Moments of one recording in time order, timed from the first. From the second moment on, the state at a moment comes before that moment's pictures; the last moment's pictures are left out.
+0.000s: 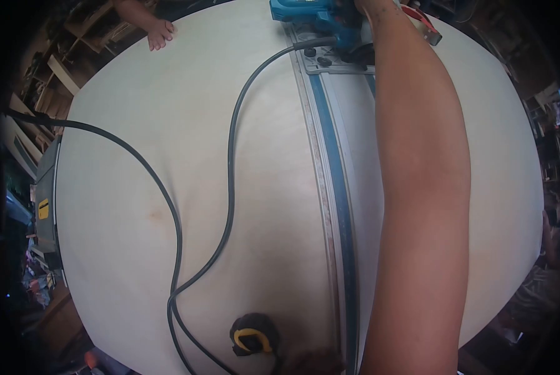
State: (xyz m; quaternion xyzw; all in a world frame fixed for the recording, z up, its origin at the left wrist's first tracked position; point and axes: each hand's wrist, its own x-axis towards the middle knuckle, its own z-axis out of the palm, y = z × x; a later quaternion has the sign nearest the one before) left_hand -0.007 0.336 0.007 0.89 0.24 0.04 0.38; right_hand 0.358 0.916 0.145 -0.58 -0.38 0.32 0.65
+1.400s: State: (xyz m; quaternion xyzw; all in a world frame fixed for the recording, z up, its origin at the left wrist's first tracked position) left_hand -0.050 0.353 -0.007 0.89 0.25 0.06 0.38; right_hand 0.388 0.944 0.114 -0.70 -0.48 0.02 0.53
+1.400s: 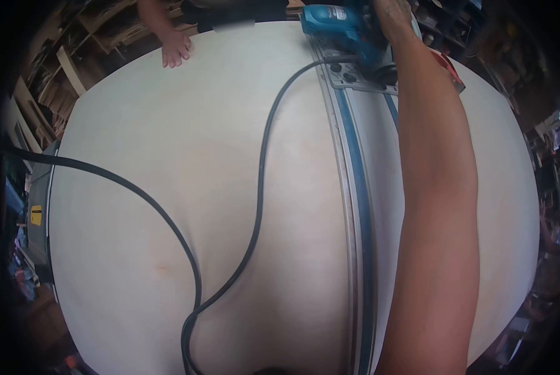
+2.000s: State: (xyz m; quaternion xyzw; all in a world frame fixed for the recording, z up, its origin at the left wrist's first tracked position) left_hand -0.045 0.329 0.015 0.91 0.22 0.06 0.35; right_hand 0.358 0.876 0.042 -0.70 -0.59 -0.08 0.40
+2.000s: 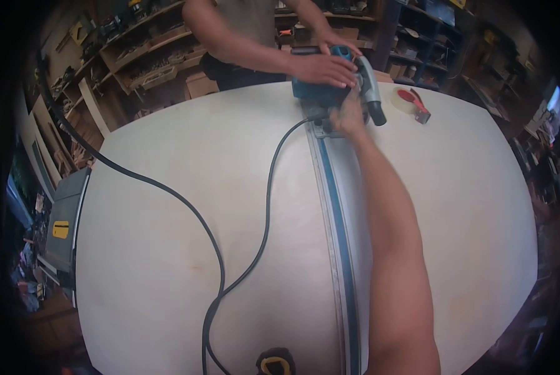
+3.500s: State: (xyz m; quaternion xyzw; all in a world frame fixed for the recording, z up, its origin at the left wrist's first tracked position) left_hand -0.036 0.285 0.007 0.97 0.23 0.08 0.10; right_hand 0.136 0.180 -0.021 -0.72 -0.57 -0.04 0.40
